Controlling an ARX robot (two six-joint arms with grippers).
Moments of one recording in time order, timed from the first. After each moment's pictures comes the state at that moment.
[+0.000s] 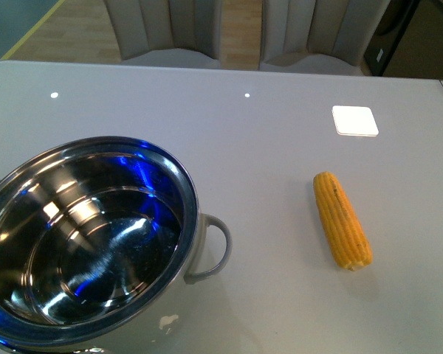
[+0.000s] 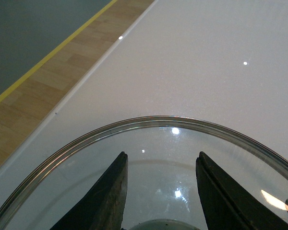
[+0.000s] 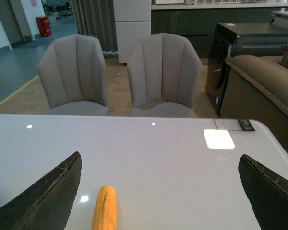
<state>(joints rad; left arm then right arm) 0.56 2.56 0.85 1.34 0.21 0.14 0.00 0.00 0.02 0.00 0.00 0.00</state>
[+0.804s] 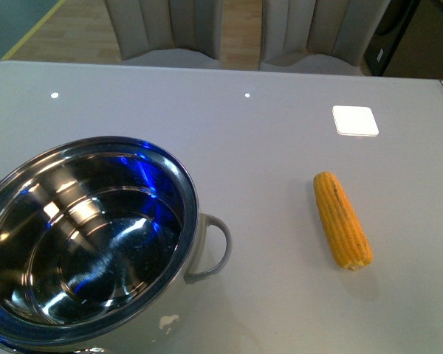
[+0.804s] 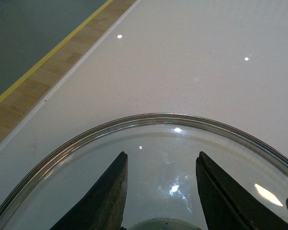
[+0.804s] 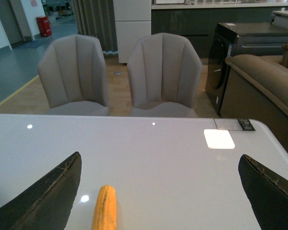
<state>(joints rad) 0.56 2.66 0.89 1.39 0.21 0.16 0.00 0.00 0.02 0.00 0.00 0.00</state>
